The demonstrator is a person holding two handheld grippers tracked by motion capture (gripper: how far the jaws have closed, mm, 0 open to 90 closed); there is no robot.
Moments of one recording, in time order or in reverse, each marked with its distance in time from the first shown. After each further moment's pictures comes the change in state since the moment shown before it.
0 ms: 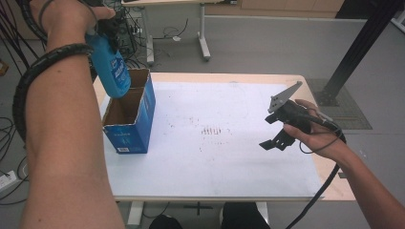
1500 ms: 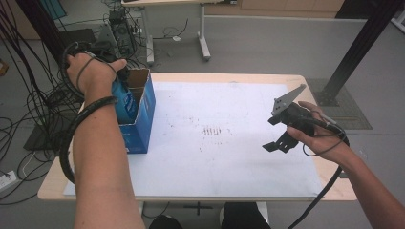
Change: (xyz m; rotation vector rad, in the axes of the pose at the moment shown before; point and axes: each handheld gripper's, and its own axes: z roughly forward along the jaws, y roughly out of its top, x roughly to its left) left arm 0.007 -0.021 0.125 0.006 -0.020 -0.085; right arm 0.001 -0.009 -0.002 0.003 -0.015 -0.007
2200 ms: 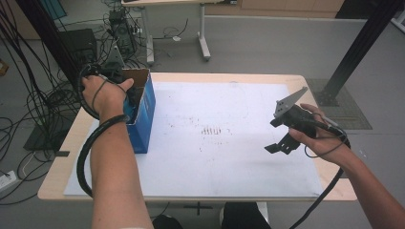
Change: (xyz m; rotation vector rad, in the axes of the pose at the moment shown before) left arm 0.002 -0.009 0.060 0.004 0.016 -0.012; right arm -0.003 -0.010 0.003 0.002 0.005 0.019
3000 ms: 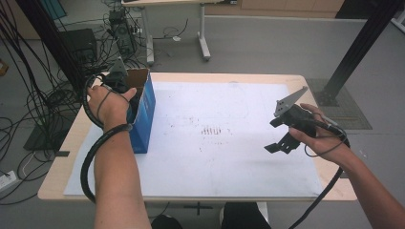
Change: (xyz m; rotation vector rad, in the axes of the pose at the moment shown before) left arm 0.000 -0.006 0.023 -0.002 -0.001 0.008; right arm -0.003 -0.001 0.001 -0.007 0.013 0.007
